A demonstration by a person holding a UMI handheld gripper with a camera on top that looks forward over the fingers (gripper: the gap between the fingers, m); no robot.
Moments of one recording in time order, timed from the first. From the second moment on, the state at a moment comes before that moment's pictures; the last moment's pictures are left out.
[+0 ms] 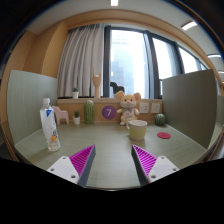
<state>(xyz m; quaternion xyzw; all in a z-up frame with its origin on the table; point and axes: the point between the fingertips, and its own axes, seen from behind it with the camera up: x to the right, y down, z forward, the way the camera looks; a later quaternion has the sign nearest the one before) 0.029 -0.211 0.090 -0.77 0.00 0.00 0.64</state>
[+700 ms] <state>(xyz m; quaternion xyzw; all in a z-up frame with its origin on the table) -0.219 -0.151 0.089 -0.76 -0.08 0.10 0.64</state>
